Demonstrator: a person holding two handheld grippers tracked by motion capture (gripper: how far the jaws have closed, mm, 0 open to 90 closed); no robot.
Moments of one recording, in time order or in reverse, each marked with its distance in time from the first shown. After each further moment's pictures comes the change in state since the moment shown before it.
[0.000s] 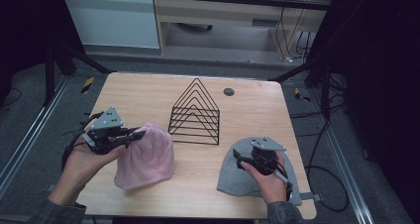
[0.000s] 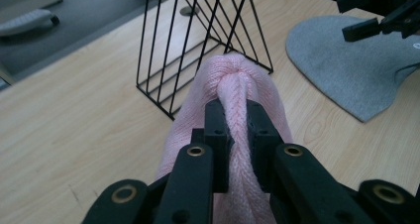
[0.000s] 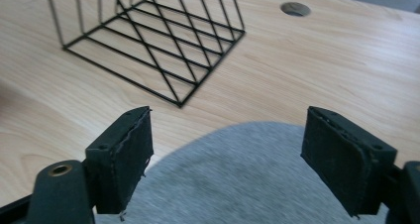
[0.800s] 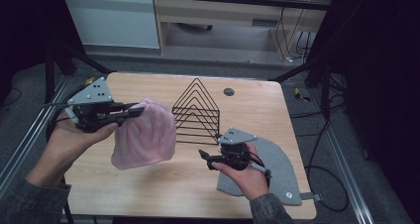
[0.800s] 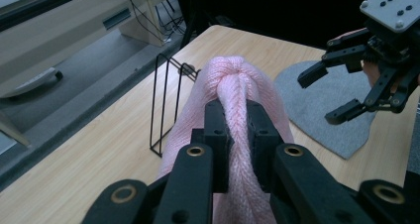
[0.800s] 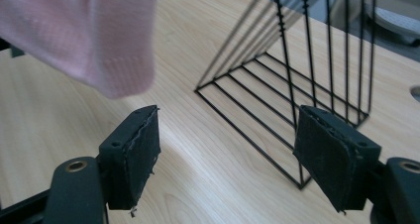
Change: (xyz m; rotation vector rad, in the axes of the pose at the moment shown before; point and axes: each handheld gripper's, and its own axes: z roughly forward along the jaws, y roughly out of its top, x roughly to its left) left arm 0.006 0.073 -0.042 -0.112 -0.041 0.124; right arm 0.075 0.067 -0.004 -0.036 0.299 -0.182
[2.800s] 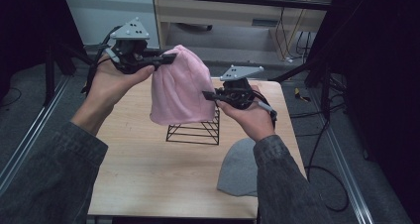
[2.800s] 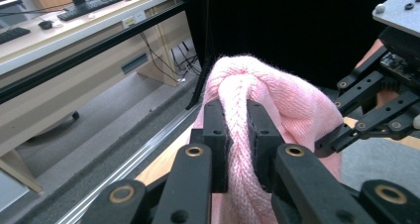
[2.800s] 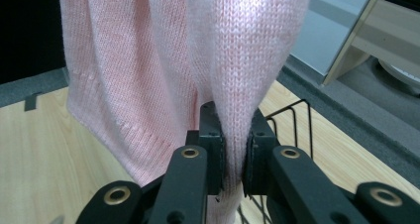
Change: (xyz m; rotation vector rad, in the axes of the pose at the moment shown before) left arm 0.049 0.104 0.064 -0.117 0.047 0.006; right arm -0.069 0.130 -0.006 -0.044 0.077 -0.083
